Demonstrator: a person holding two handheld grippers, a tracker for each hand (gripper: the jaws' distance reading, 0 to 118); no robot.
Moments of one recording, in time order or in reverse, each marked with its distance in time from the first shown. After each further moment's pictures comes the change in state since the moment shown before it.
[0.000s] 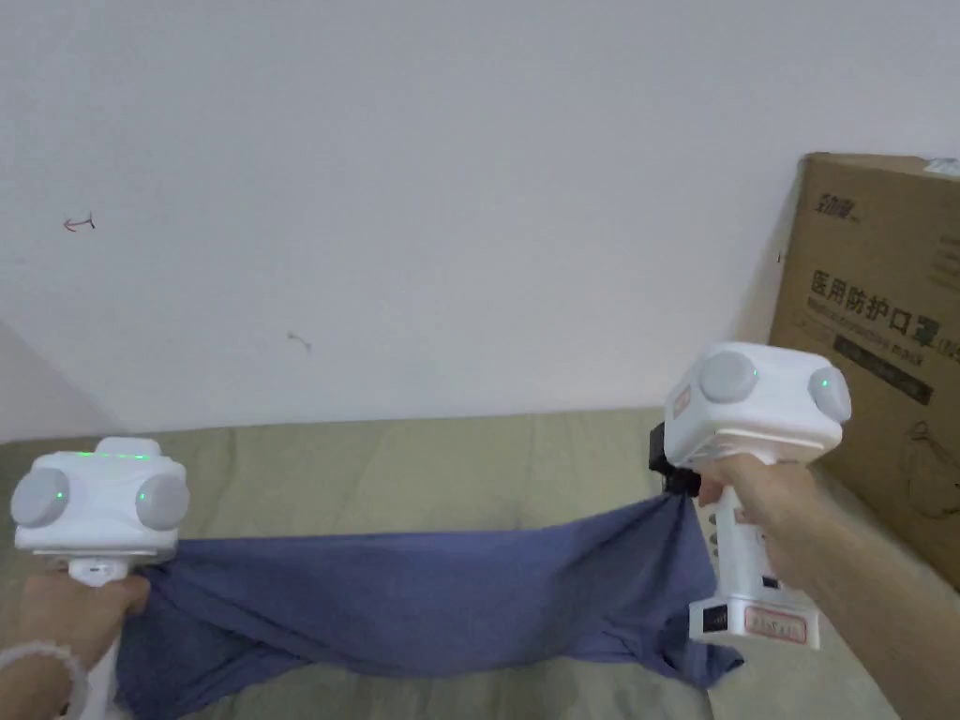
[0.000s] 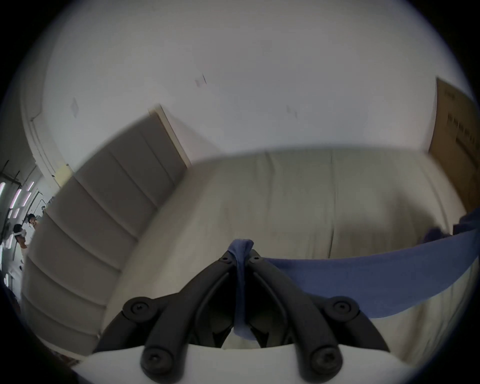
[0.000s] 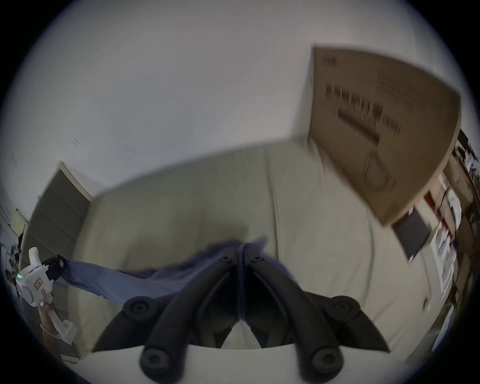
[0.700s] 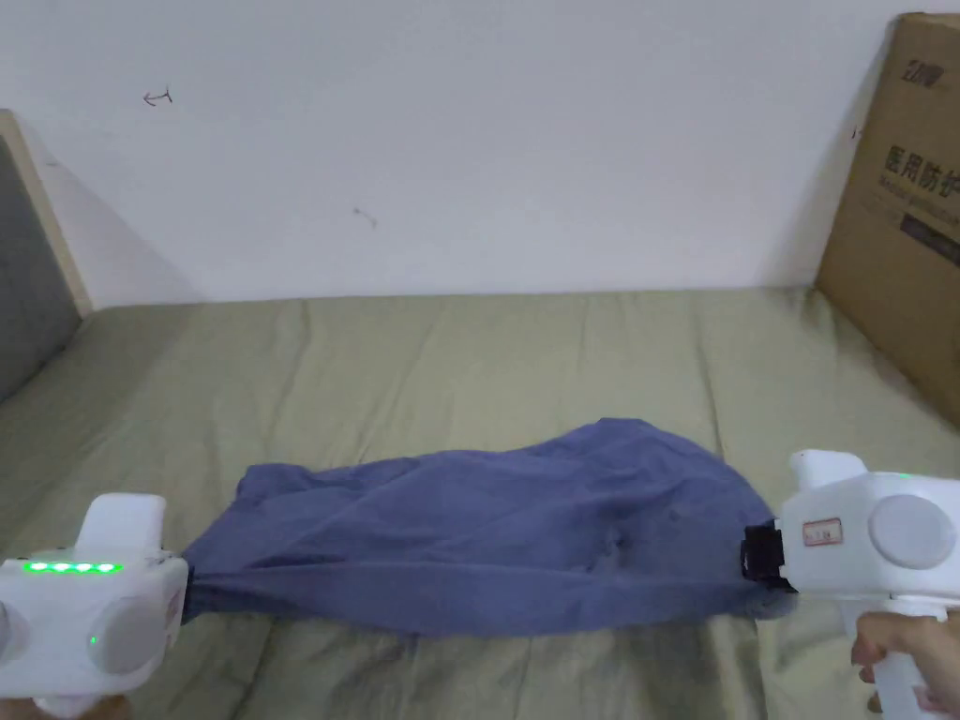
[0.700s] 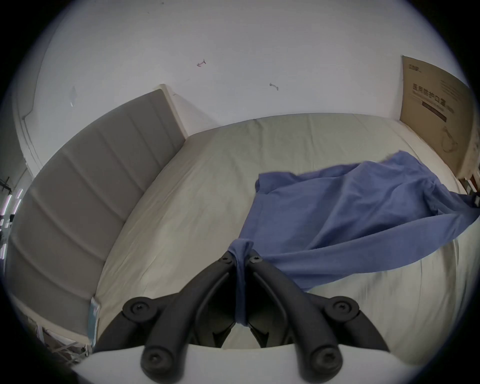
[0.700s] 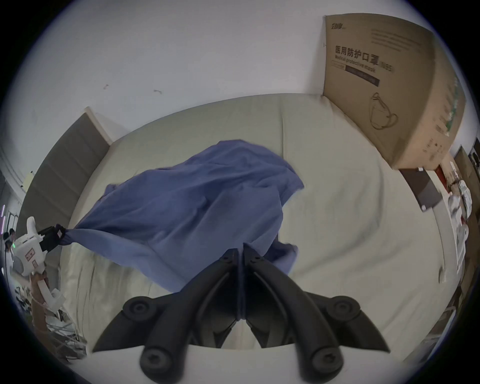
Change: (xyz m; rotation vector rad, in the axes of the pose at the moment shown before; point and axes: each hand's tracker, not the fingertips) left arm -0.083 -0.203 0.132 0.078 -0.079 -0.042; right arm 0.047 -0.208 0.102 -0.024 0.146 0.145
